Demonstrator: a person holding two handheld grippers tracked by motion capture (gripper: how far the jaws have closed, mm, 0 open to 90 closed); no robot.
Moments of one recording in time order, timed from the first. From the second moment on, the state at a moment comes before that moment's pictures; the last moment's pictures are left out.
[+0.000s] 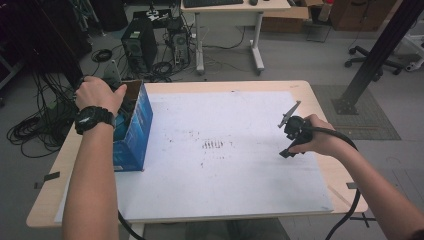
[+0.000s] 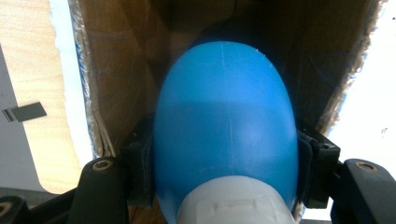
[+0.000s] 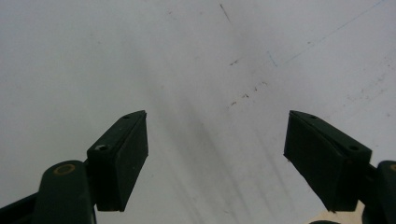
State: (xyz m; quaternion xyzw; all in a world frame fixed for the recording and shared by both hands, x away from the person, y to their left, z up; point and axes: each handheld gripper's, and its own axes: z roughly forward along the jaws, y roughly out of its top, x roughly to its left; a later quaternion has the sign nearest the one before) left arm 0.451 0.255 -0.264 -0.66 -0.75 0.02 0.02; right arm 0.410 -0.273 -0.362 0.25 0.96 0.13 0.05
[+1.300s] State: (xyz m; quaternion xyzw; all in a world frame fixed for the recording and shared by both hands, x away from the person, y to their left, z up) left arm 0.452 0.256 -0.273 -0.66 -0.75 0.01 0.01; right arm 0.410 -0.276 -0.363 0.25 0.96 0.13 0.05
